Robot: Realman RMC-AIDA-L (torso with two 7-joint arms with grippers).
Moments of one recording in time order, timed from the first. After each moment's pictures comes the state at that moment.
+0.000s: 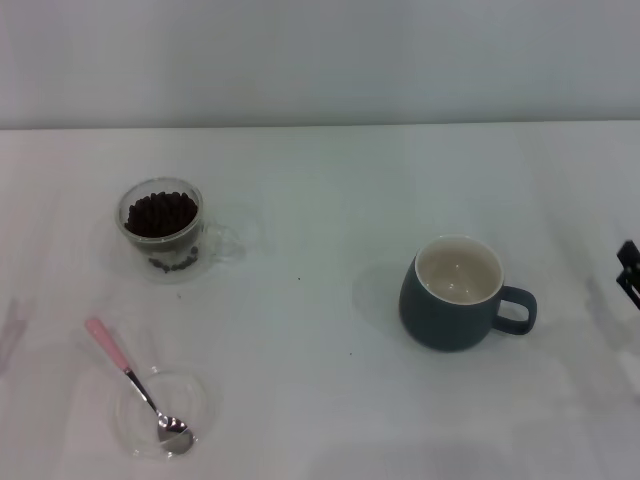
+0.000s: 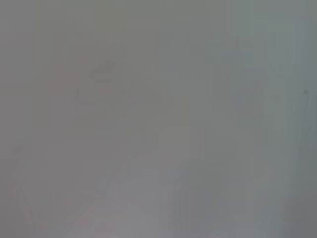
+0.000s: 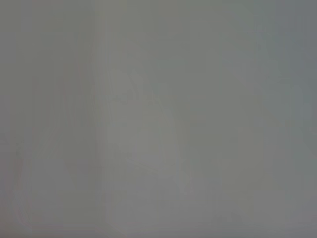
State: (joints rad) left arm -0.24 -2.08 0.30 -0.02 -1.96 -1.43 2.83; right arm 0.19 2.01 -0.06 0.23 -1.47 -1.43 0.16
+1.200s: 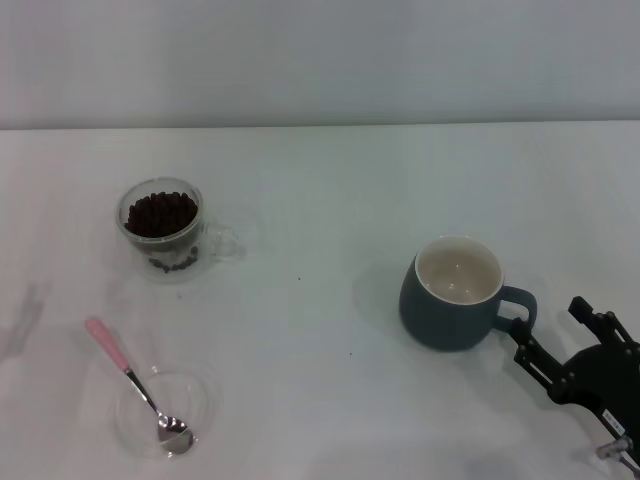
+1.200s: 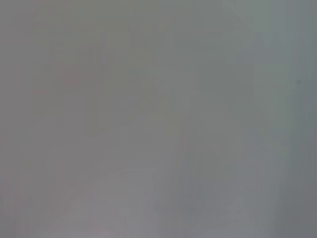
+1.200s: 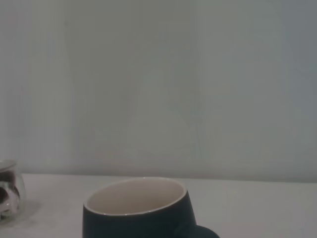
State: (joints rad) left arm -0.30 -2.08 0.31 -0.02 -1.95 -1.36 2.83; right arm 0.21 2.01 -0.29 0.35 -1.47 -1.37 0.11
